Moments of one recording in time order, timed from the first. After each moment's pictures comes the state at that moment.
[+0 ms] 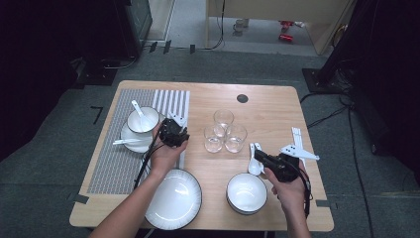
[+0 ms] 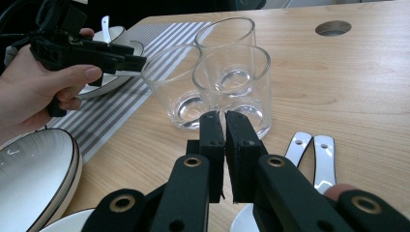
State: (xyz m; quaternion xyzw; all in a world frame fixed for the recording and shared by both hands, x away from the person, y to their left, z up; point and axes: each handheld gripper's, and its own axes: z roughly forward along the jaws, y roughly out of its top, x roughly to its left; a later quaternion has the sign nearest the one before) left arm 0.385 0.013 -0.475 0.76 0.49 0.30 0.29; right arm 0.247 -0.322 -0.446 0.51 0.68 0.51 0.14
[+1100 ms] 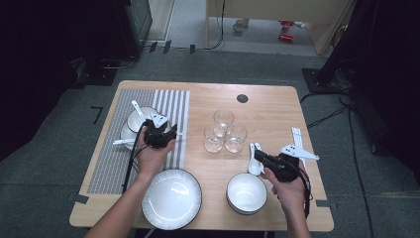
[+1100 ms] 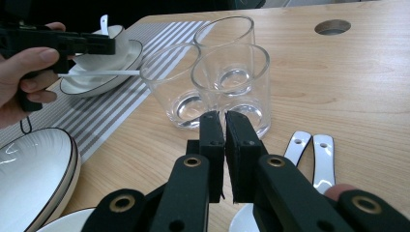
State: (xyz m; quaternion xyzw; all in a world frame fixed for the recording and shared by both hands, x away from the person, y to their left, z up) left arm 0.365 0.065 -0.451 0.72 0.51 0.26 0.40; right arm 0.247 -0.322 -0.447 0.51 0.68 0.51 0.14
